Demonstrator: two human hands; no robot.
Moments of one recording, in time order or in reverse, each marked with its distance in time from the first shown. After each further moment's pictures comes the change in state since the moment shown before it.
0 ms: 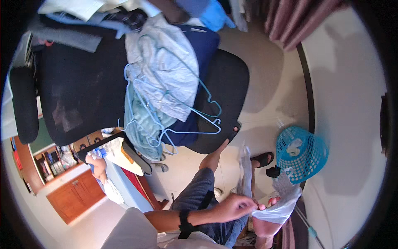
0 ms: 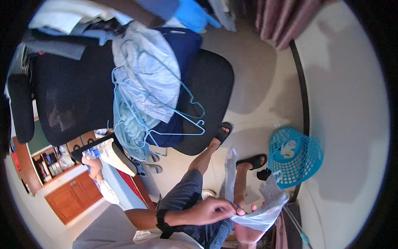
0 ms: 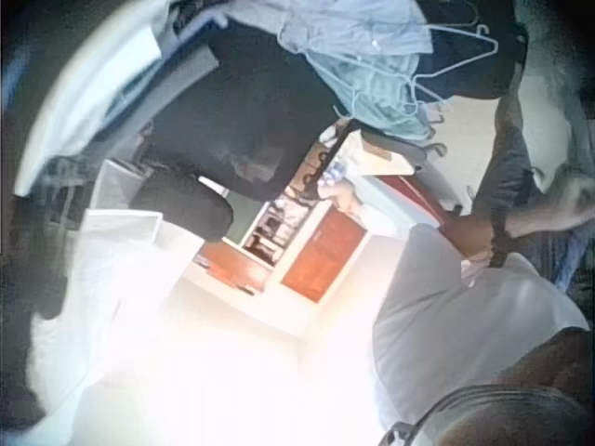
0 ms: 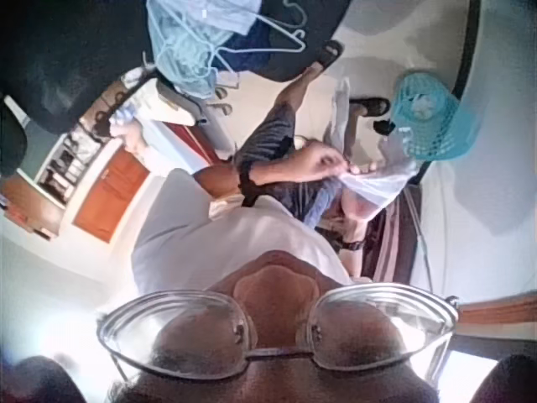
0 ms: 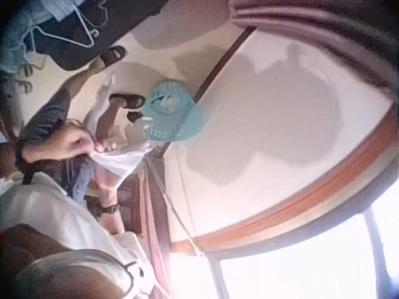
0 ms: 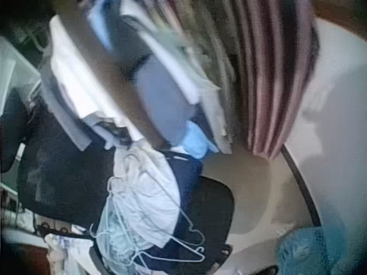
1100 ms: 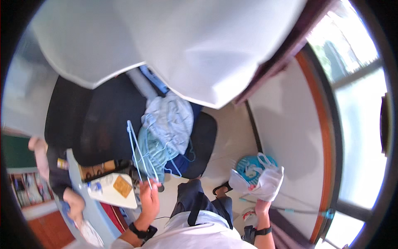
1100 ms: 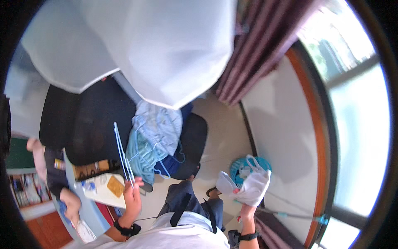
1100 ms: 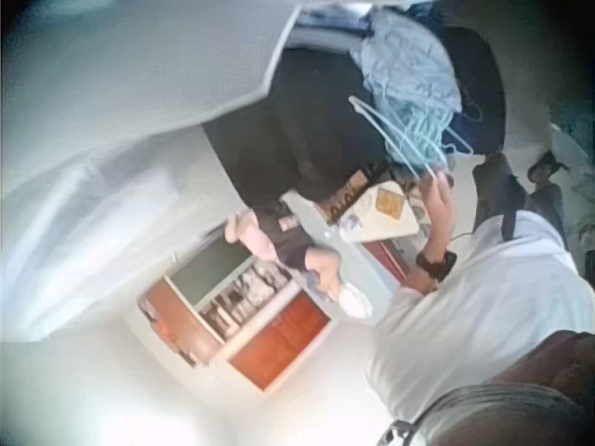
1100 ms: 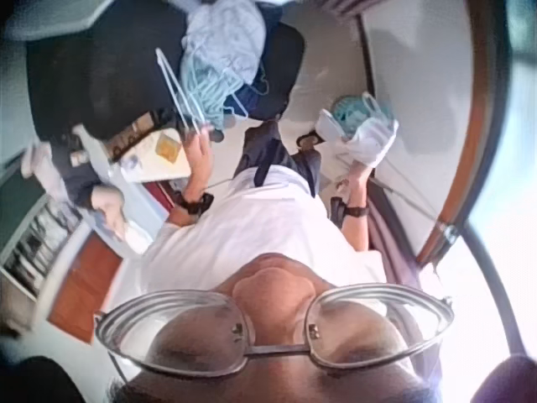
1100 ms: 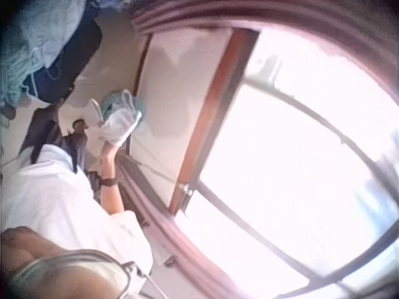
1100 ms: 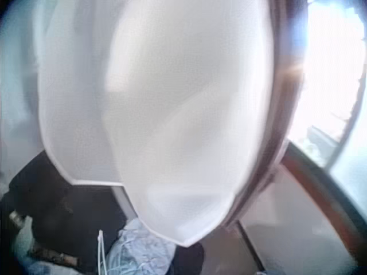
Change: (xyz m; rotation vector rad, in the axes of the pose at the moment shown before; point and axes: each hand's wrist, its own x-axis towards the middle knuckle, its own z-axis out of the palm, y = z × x) left_hand -0.247 0.088 -0.184 0.572 0.979 0.477; right_hand -0.068 0.033 0.113 -1.004 0.006 -0.669
